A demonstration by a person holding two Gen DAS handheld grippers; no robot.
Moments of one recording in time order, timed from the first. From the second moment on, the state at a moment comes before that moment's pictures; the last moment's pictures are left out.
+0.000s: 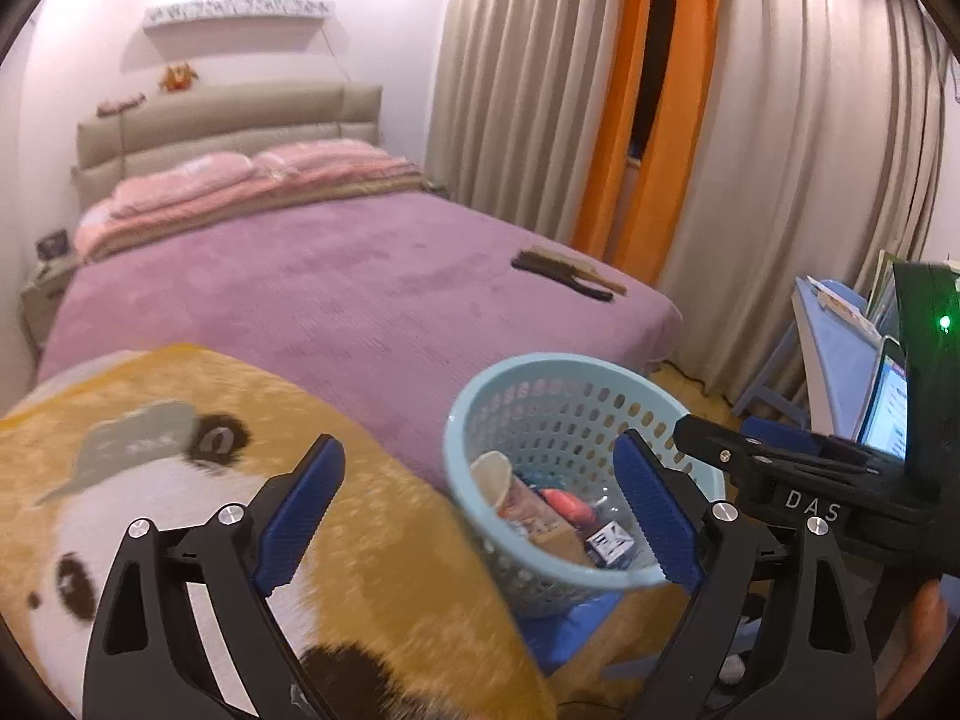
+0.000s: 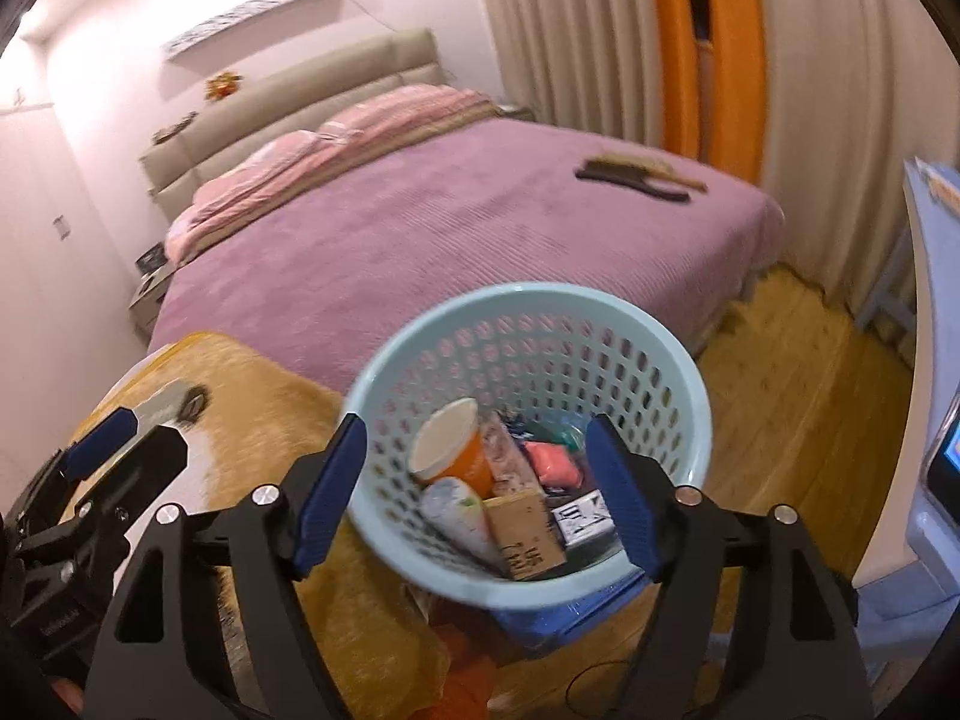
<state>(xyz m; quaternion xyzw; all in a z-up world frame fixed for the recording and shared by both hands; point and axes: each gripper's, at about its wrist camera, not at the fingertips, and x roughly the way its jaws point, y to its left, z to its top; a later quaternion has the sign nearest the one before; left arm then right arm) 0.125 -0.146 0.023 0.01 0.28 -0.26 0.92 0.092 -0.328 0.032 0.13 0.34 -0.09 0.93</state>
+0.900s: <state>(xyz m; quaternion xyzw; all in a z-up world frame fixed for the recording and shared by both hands) 0.061 -0.039 -0.005 0.01 0.19 -0.09 0.98 0.028 -0.226 0.053 0.01 0.17 -0.12 0.98</state>
